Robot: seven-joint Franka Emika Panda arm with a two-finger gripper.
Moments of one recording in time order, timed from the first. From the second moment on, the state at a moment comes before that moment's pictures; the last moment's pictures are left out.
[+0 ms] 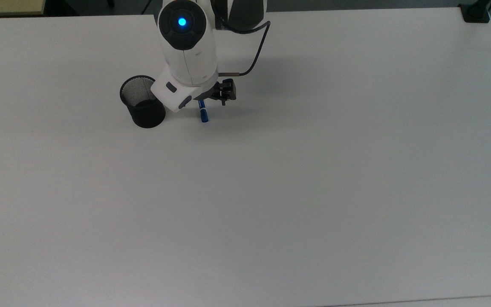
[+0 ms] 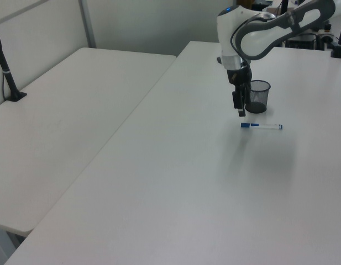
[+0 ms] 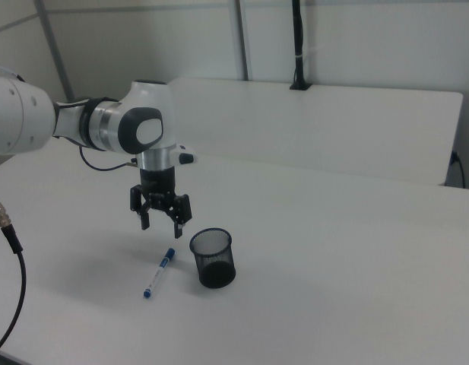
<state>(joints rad) 0.06 0.31 -0.02 -1.79 0.00 1.88 -0.03</state>
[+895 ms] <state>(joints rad) 0.07 0.35 -0.02 -1.85 -0.04 1.91 -0.05</state>
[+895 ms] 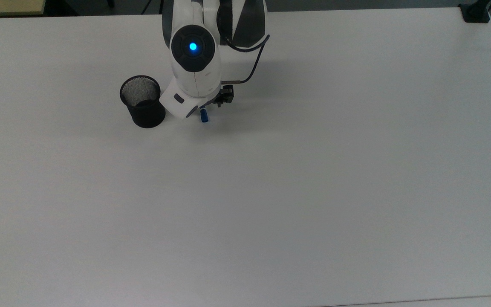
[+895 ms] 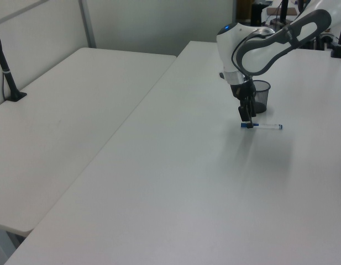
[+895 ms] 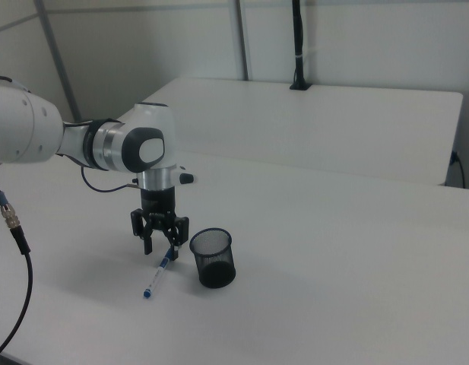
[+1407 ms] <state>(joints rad) 0.10 0.38 -0.02 -1.85 -0.07 1.97 -0.03</state>
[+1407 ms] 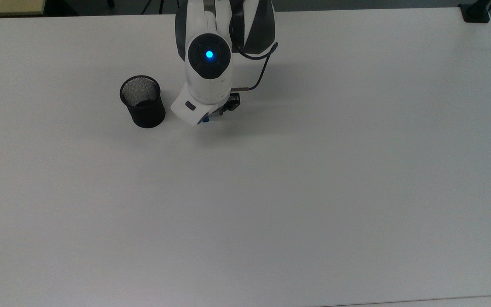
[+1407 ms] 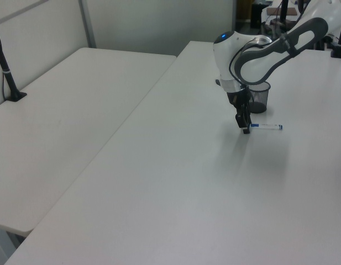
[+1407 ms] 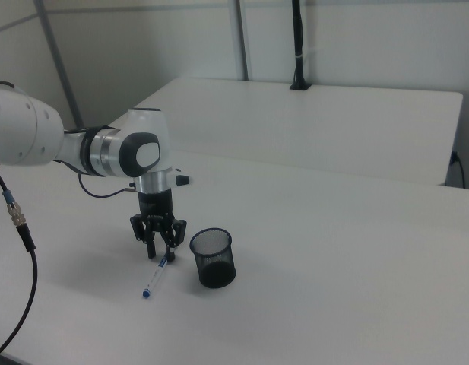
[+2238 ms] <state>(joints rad) 0.10 0.38 -0.02 -1.85 -0.07 1.97 -0.03</state>
